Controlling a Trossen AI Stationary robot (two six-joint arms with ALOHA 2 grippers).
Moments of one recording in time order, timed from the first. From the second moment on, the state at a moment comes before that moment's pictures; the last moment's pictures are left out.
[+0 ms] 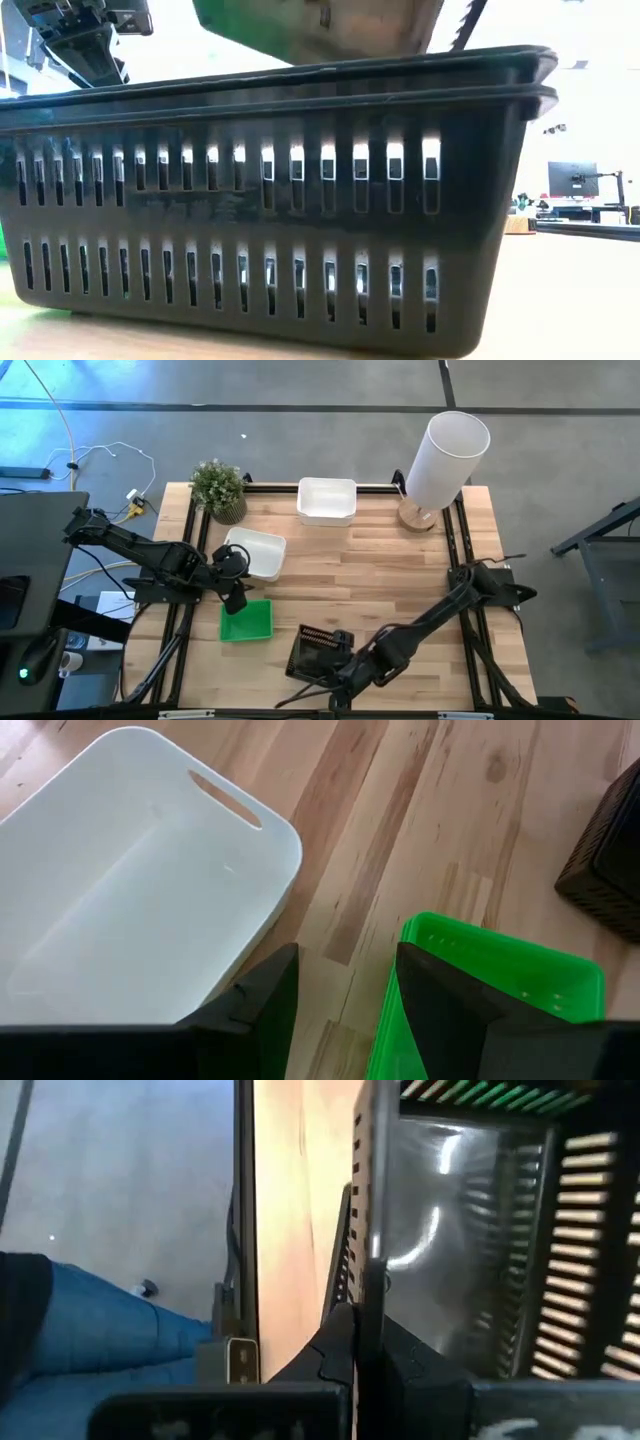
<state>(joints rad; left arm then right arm) -0.23 0.92 0.71 -0.81 -0.35 -0.67 0.61 2.06 1.85 -0.71 0.26 0.66</state>
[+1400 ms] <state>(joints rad) -0.23 0.92 0.71 -0.82 -0.35 -0.66 0.56 2.16 1.84 -0.88 0.21 0.57</state>
